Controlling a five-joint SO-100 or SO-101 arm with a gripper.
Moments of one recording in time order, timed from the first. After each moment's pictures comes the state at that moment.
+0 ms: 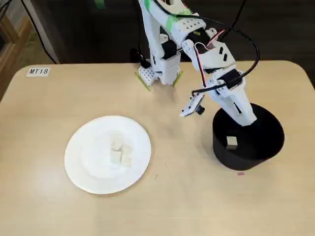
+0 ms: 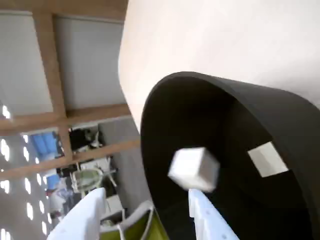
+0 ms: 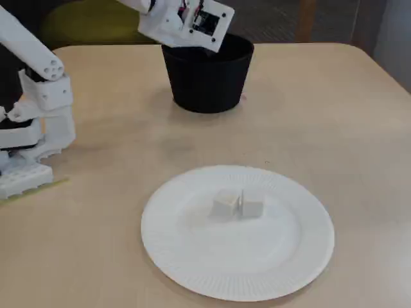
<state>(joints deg) -35.9 124.7 137.3 18.1 -6.9</state>
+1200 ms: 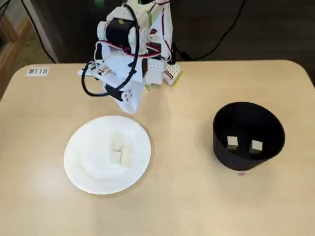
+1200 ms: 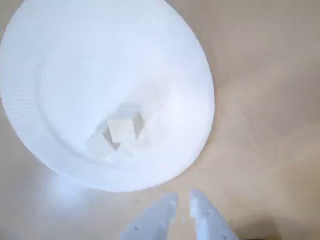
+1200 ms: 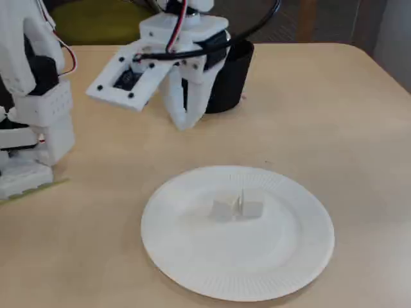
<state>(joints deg) 21.9 98.9 89.3 94.0 10.7</state>
